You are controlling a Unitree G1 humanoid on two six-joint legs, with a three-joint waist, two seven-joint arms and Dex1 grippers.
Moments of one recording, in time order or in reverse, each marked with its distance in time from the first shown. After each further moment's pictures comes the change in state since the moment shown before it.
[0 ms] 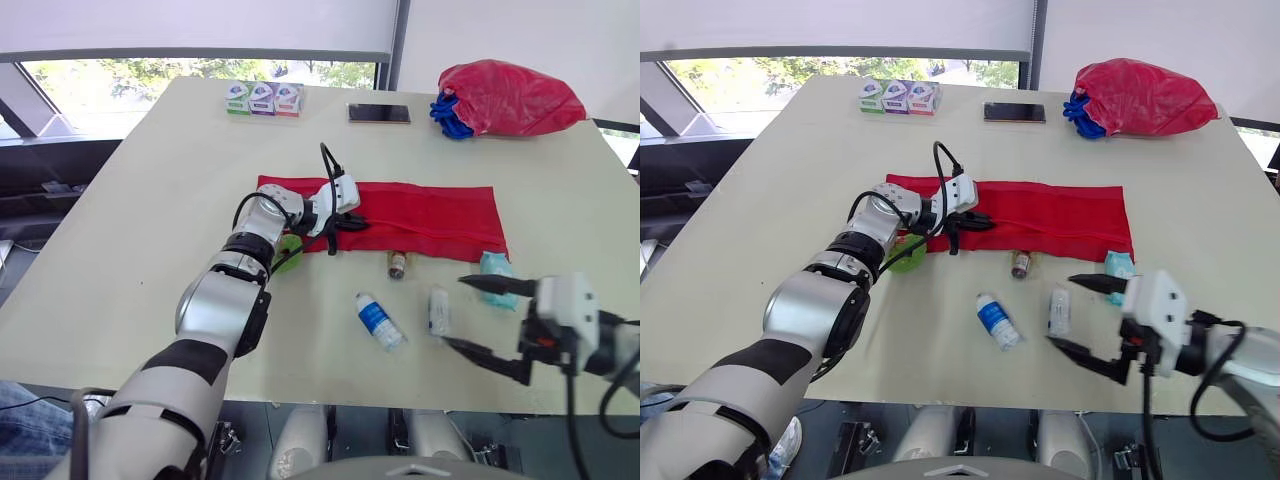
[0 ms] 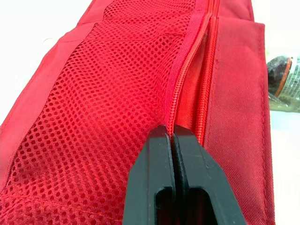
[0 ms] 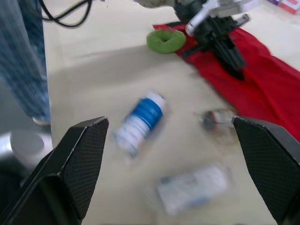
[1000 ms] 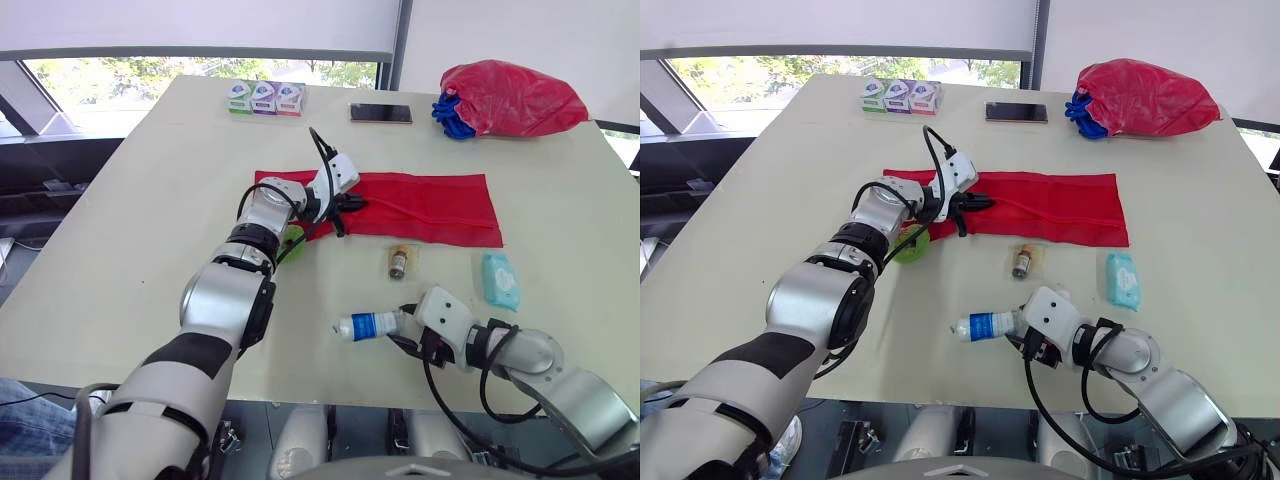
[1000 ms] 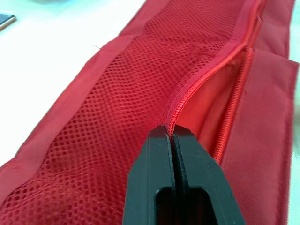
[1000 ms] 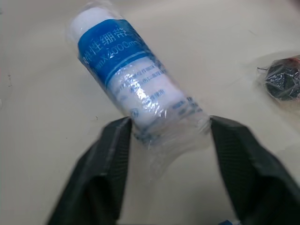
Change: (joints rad) left arm -0.046 -0.019 0.066 0.028 0.001 0.086 0.161; right arm -0.234 0.123 0.536 0.102 -0.396 0.239 -0.251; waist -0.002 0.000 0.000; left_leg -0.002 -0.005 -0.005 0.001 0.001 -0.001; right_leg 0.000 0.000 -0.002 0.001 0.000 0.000
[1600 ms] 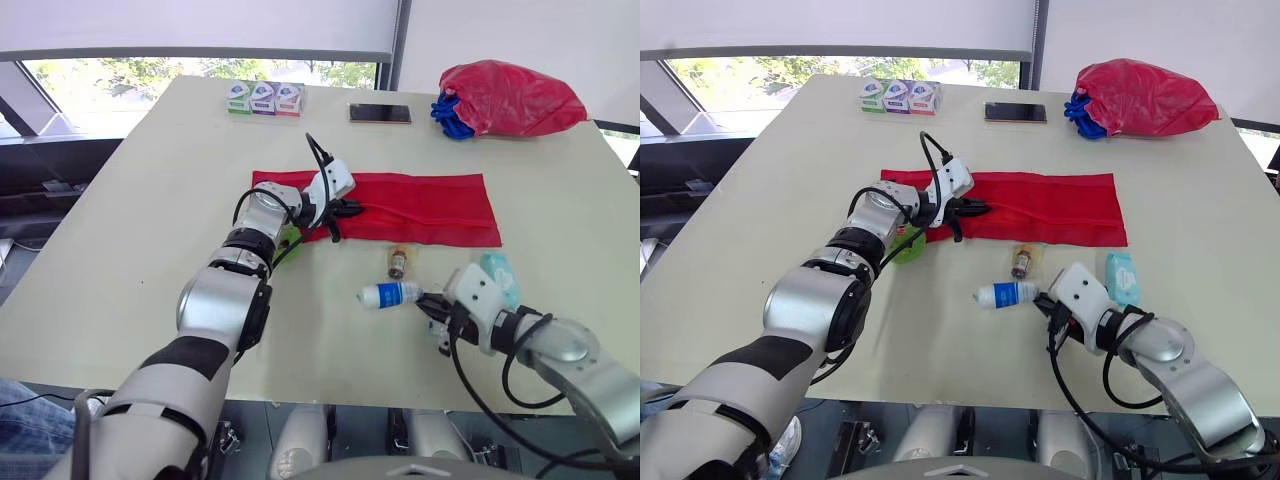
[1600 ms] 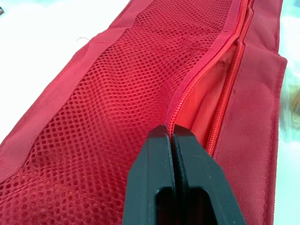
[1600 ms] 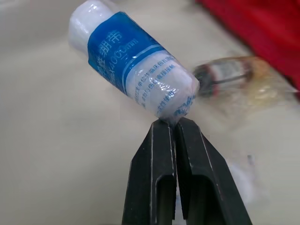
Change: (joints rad) left arm 0.021 0.012 0.018 0.000 -0.002 -0.004 -0.025; right arm -0.066 0.084 -0.266 -0.027 0.117 0.122 -0.046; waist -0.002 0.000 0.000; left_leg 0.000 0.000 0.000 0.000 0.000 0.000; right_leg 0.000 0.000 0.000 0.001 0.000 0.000
